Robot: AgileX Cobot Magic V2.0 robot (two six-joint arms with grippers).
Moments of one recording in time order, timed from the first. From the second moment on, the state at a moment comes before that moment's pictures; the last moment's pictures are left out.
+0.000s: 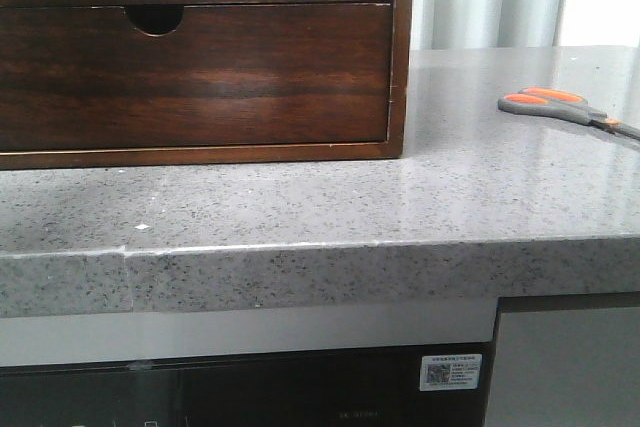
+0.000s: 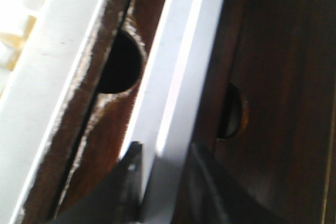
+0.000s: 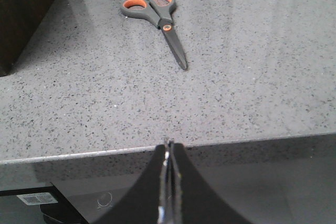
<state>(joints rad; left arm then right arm) -0.24 1.13 -0.59 0.92 -0.48 0.28 -0.04 0.27 -0.24 0.08 0.43 0.03</state>
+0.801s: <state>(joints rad) -0.24 0.84 -0.38 1.00 -0.52 0.31 -0.04 0.27 -0.24 0.08 0.43 0.03</state>
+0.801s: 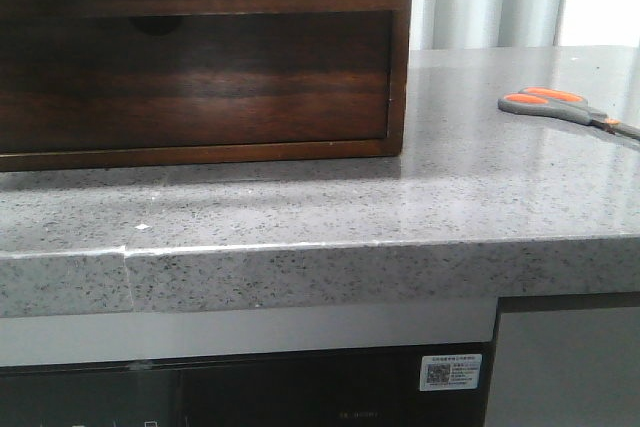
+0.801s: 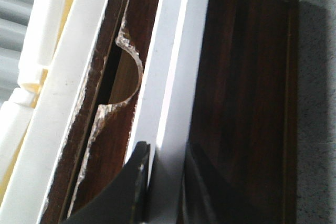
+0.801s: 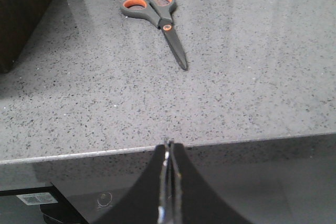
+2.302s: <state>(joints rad) -0.24 0.60 -0.30 0.97 -0.68 0.24 -0.04 1.53 -1.36 0.07 0.95 -0.06</state>
